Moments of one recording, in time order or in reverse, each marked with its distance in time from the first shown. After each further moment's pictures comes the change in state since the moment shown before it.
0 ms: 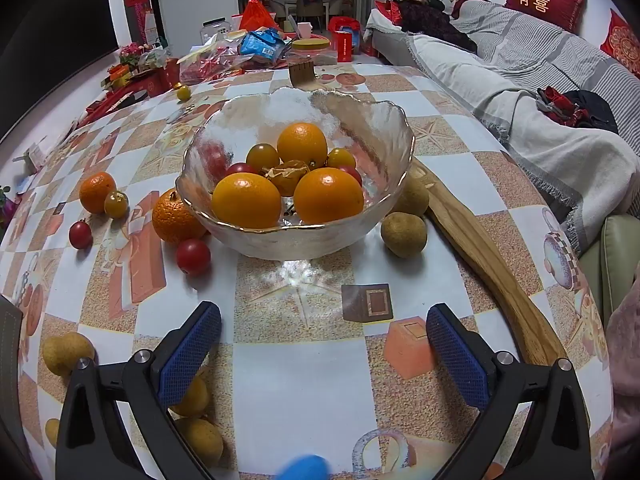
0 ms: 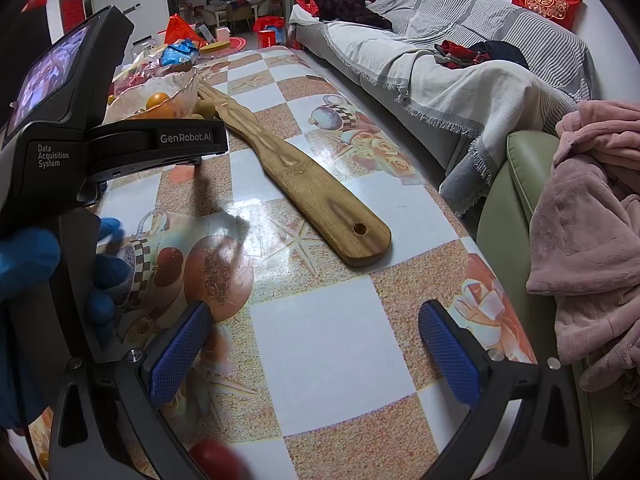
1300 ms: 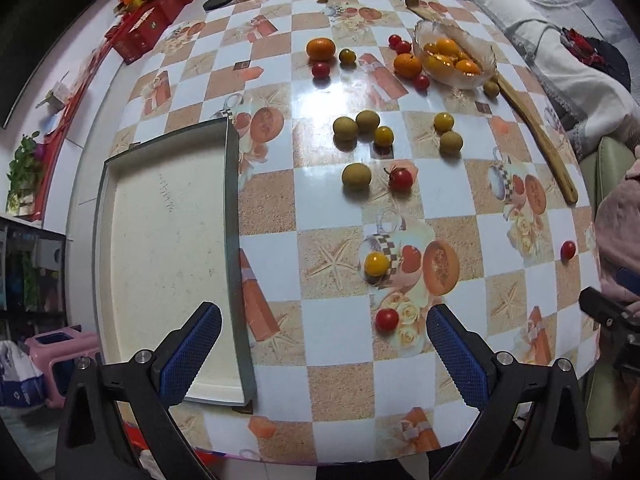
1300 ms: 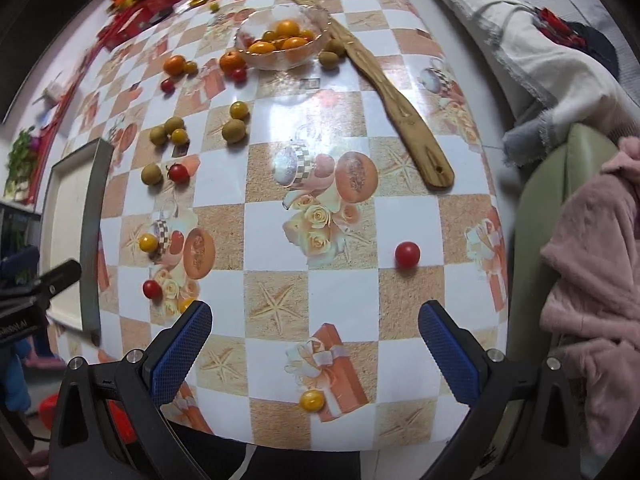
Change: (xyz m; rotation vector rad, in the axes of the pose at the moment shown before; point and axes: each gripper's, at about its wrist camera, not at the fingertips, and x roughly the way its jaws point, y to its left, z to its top) left arm -0.196 0.179 -0.068 0.031 0.465 0.069; right arm -0.113 0.040 0.031 -0.195 0.465 0.212
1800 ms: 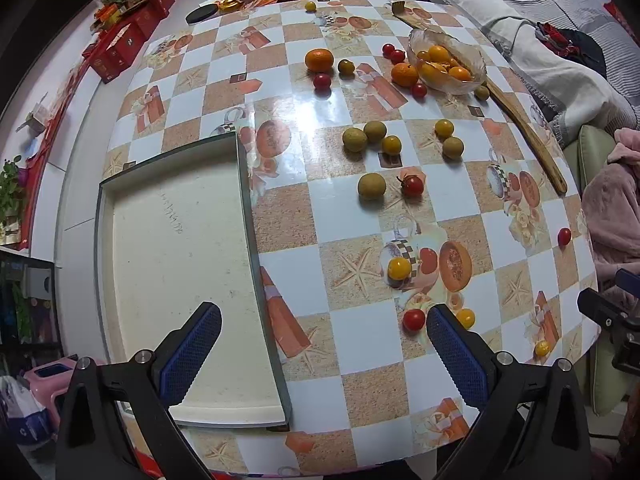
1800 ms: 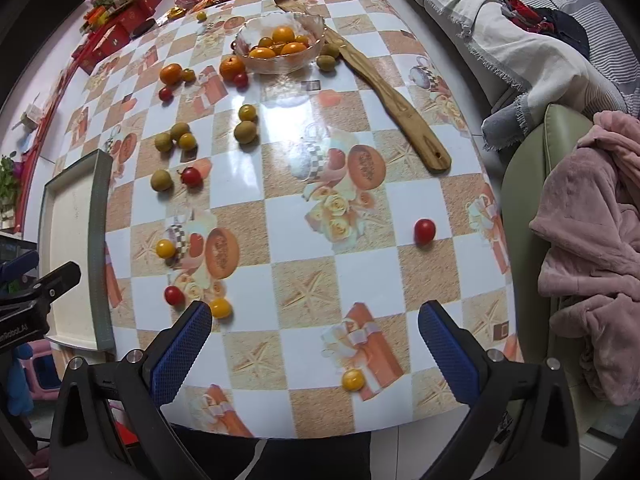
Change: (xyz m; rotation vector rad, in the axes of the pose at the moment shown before) left arm -0.001 0.035 0.003 0.068 -0.042 -0.073; right arm -0.014 0.039 -0.015 0.082 -0.017 -0.065
